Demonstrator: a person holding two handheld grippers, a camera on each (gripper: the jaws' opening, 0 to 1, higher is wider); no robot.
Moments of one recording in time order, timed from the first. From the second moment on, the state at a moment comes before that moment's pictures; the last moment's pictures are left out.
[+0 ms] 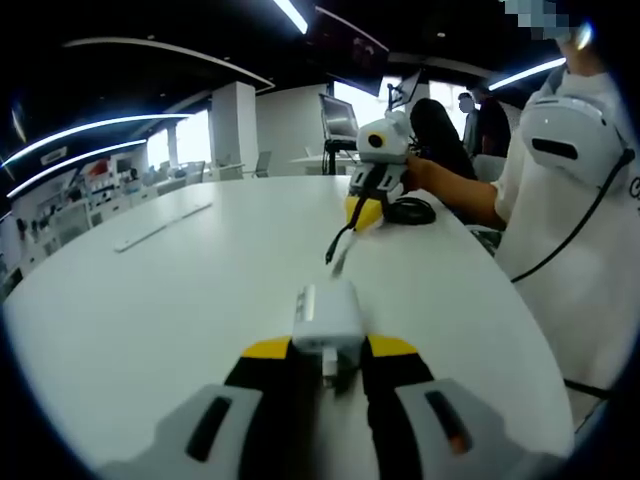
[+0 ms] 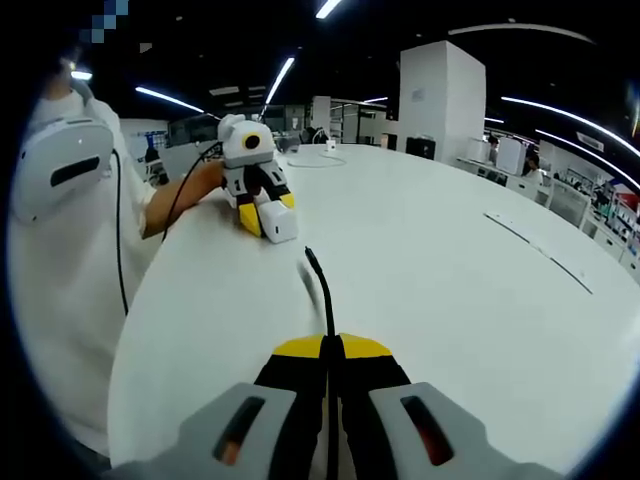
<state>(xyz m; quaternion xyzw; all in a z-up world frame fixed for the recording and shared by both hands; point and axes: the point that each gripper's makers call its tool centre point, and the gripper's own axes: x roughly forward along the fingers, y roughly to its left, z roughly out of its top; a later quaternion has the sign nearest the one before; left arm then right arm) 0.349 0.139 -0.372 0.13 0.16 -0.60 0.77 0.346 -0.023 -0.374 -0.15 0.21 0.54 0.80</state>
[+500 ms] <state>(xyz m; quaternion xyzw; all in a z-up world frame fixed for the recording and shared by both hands) 0.348 0.137 -0.373 0.13 0.15 -0.60 0.77 0.343 -0.015 -0.373 -0.15 0.21 0.55 0.80</state>
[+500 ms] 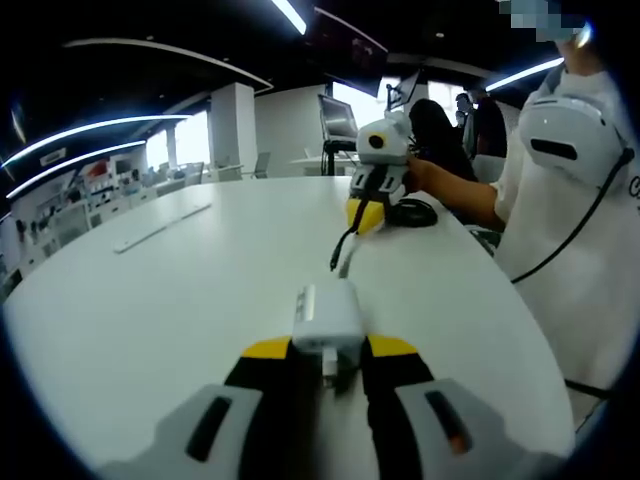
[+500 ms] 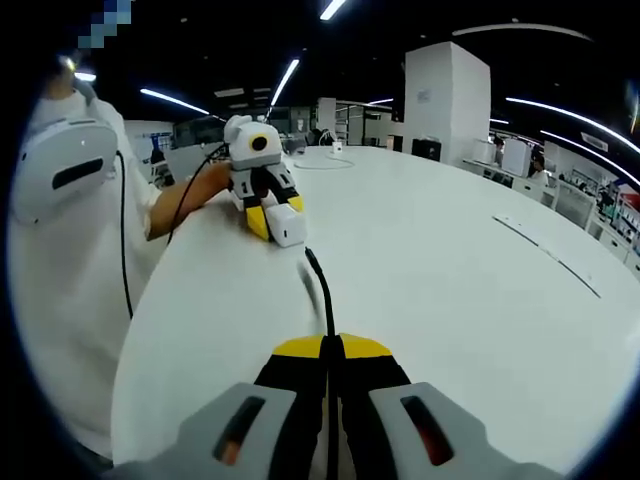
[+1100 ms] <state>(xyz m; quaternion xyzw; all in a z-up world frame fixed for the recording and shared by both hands) 0.347 0.136 -0.373 0.13 0.15 -0.60 0.77 0.336 -0.004 -0.374 -0.14 0.21 0.56 0.79</state>
